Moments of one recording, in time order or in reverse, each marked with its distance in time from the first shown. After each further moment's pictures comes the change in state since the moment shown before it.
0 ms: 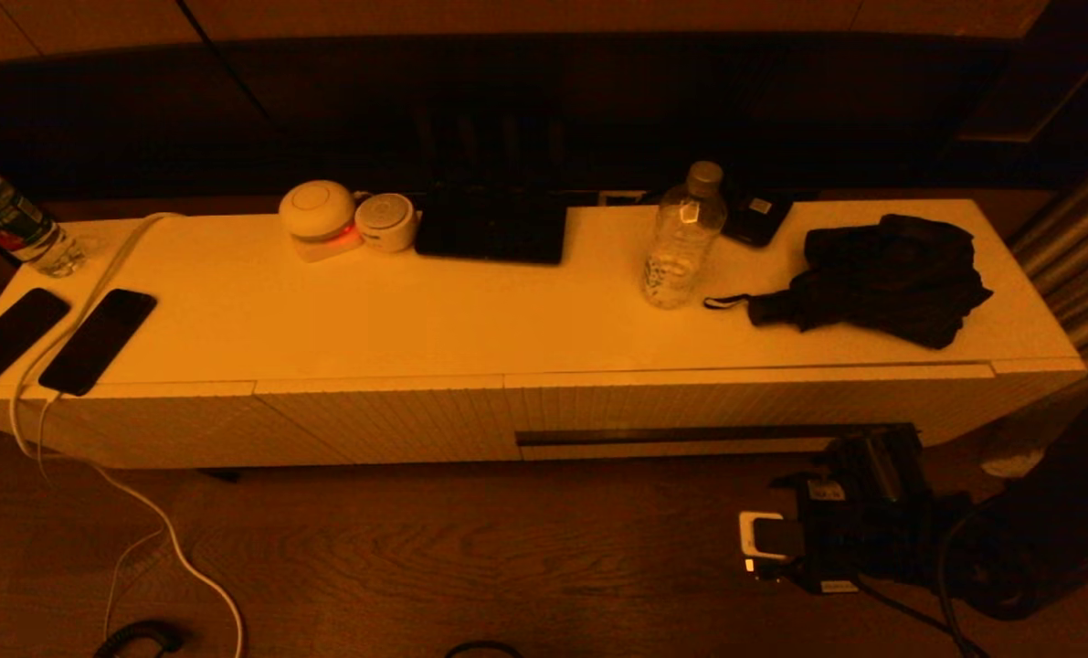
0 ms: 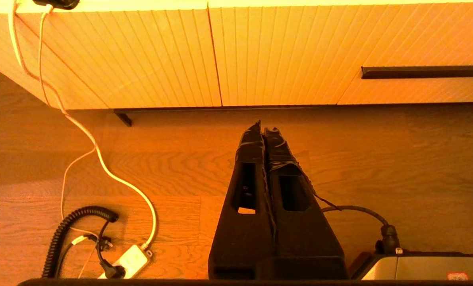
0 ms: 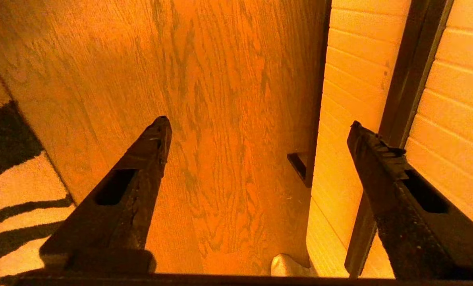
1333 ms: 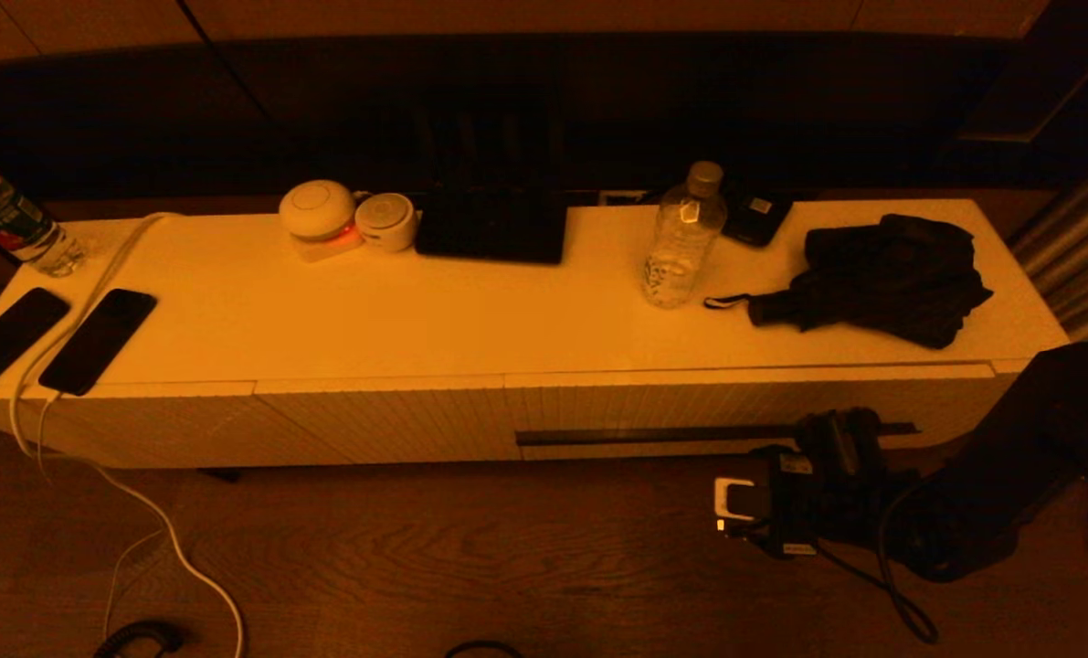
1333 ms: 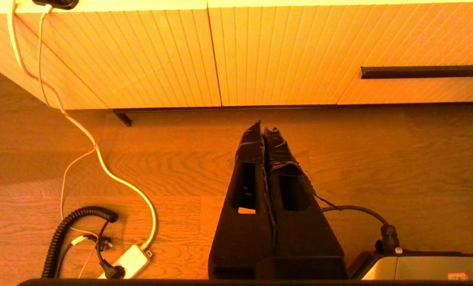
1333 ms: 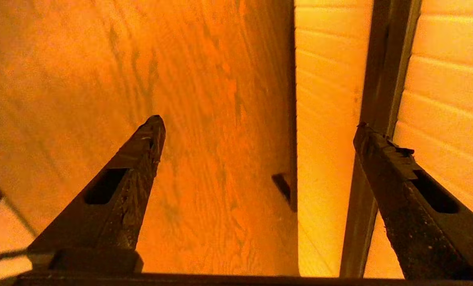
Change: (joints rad) left arm 0.000 0.000 0.000 0.000 0.000 0.000; right arm -0.013 0.144 -0.161 -0.065 0.030 0.037
